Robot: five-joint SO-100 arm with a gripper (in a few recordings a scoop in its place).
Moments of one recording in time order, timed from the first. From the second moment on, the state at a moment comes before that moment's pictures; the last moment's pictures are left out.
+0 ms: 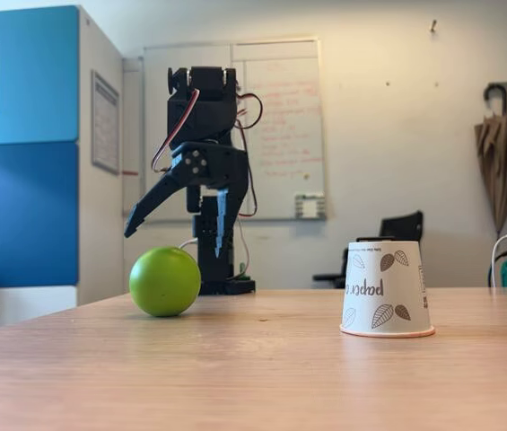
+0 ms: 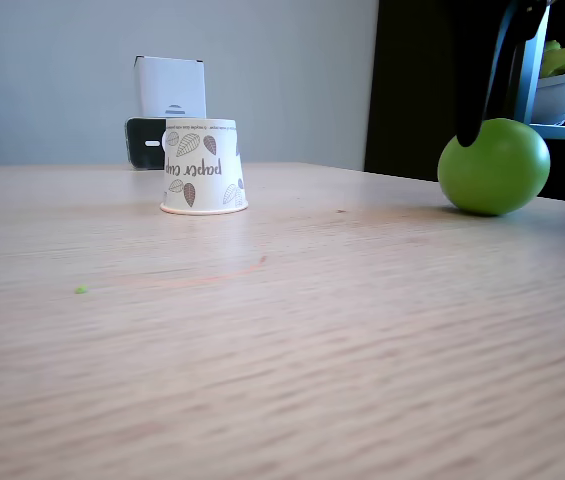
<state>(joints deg) -4.7 85.6 93.5 80.0 64.2</state>
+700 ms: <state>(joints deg) -0.8 81.7 97.2 73.4 61.8</state>
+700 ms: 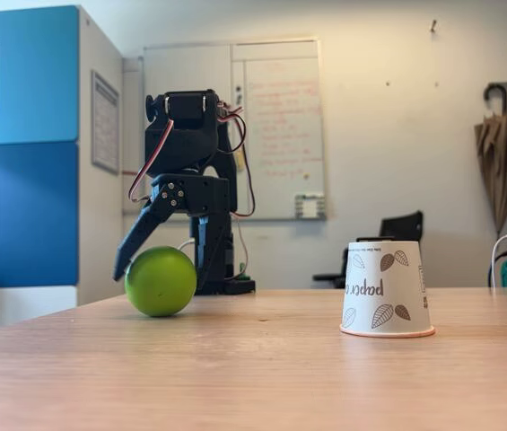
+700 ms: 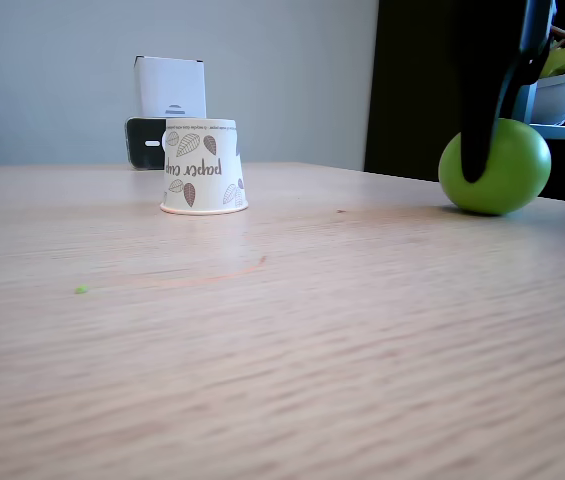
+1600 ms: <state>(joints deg) -13.6 108.5 83.4 60.0 61.8</state>
